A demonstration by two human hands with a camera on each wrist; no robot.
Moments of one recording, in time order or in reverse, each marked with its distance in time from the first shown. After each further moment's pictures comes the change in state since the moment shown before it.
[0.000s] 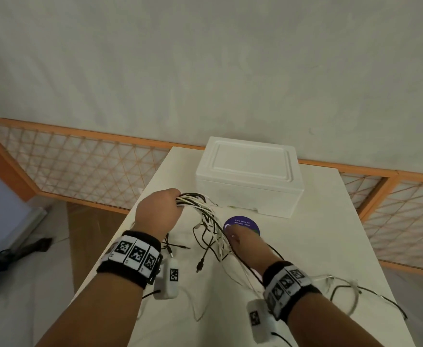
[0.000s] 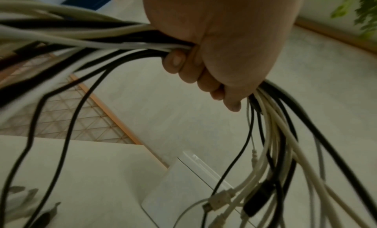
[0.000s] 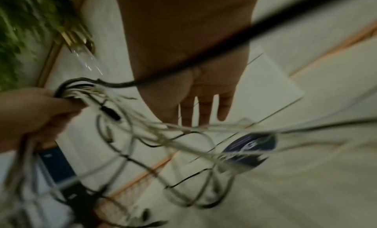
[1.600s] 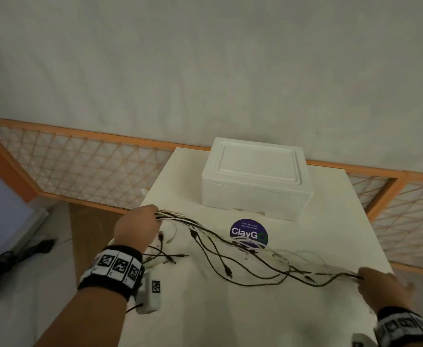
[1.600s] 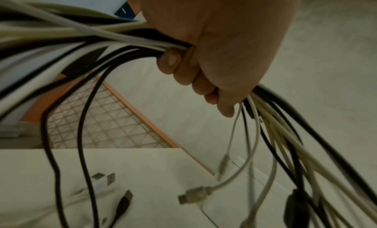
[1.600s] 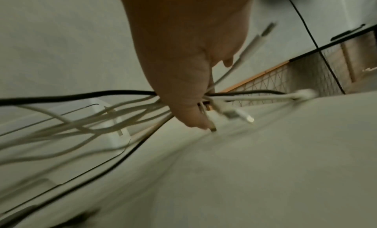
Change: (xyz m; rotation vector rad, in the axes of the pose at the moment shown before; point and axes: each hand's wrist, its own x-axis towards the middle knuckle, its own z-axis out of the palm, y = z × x) left_hand 0.000 -0.071 0.017 0.047 -0.152 -0.165; right_hand -0.104 0.164 -0.083 -0.548 0.089 0.762
